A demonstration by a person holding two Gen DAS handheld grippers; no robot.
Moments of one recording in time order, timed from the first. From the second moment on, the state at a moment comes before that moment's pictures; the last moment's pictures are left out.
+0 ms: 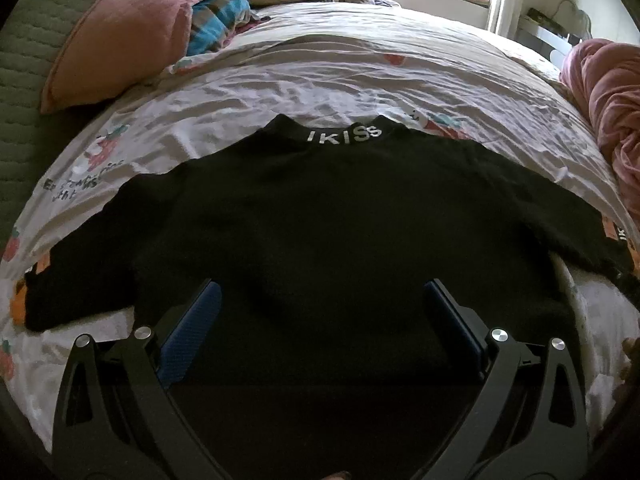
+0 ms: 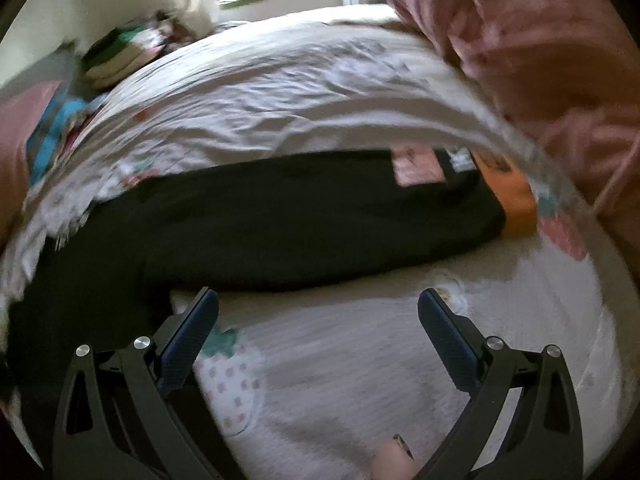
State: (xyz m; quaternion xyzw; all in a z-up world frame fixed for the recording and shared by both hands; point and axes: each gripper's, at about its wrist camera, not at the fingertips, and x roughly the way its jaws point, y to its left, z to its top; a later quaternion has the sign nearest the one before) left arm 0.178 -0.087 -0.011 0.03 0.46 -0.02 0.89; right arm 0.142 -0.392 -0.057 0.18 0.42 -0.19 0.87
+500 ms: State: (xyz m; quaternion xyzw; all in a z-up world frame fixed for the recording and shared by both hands) left arm 0.202 -0.106 -0.021 0.02 0.48 -0.03 0.88; right arm 0.146 -0.500 -0.085 0.31 0.41 -0.27 0.82
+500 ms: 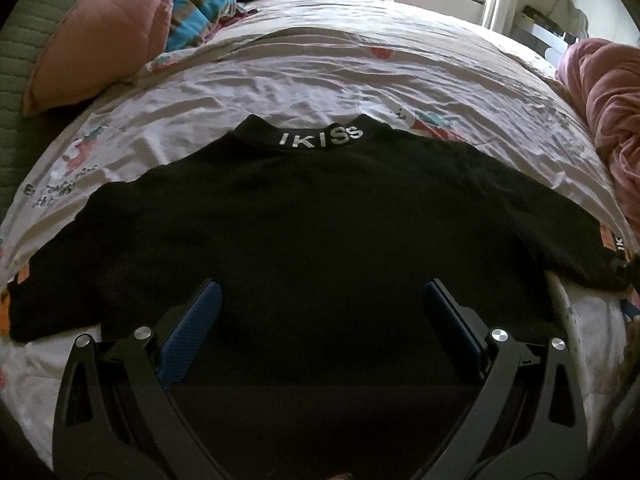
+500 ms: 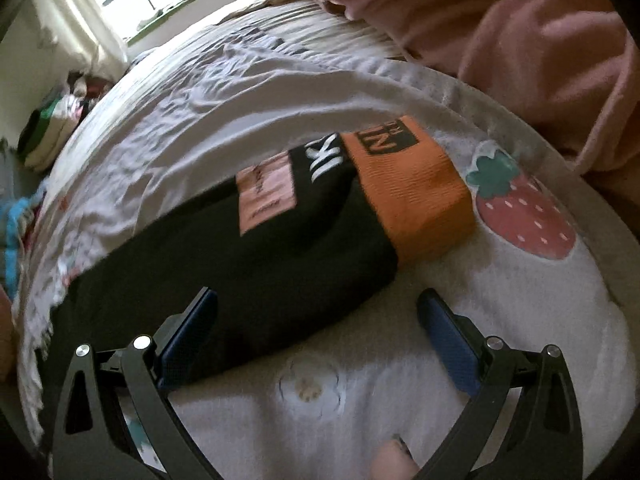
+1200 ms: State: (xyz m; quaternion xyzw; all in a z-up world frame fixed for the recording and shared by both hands) left arm 0.223 -0.087 0.002 -0.02 0.46 -0.03 0.89; right arm 0.161 -0.470 -0.006 0.25 0.25 -0.15 0.92
